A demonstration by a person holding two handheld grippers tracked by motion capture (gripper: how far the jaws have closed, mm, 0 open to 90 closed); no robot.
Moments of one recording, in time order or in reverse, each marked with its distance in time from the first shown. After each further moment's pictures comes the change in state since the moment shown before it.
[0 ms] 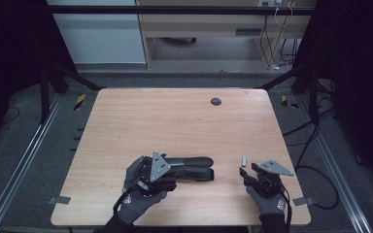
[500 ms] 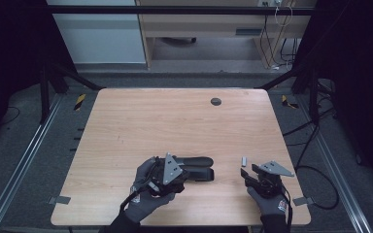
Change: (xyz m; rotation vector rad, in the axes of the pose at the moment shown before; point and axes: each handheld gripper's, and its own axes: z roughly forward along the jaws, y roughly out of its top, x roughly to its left) left arm -0.017 0.008 0.017 0.034 -0.018 0.102; right arm -0.003 -0.004 0.000 0.010 -0.002 -0.003
